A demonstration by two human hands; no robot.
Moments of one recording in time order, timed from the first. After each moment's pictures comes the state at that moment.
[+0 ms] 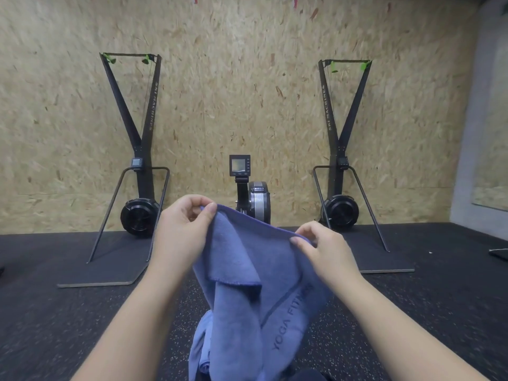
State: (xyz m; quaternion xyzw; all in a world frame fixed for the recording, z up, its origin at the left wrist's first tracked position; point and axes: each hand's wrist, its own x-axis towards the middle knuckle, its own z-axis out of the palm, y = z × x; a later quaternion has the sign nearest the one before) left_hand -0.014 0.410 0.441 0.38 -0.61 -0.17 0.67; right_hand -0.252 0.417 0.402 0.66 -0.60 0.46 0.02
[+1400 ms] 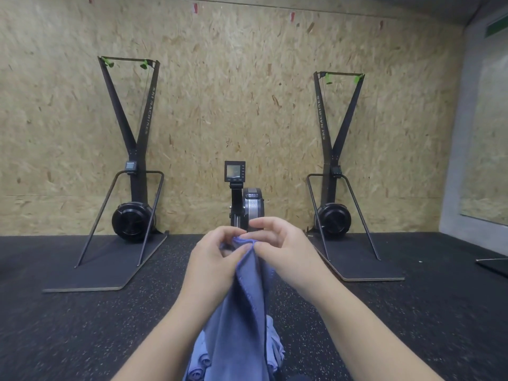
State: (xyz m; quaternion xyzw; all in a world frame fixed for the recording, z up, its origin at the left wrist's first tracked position) left_hand -0.053 0.438 0.409 0.37 -0.66 -0.24 0.61; right_hand -0.193 0.460 0.432 0.67 -0.38 0.55 -0.32
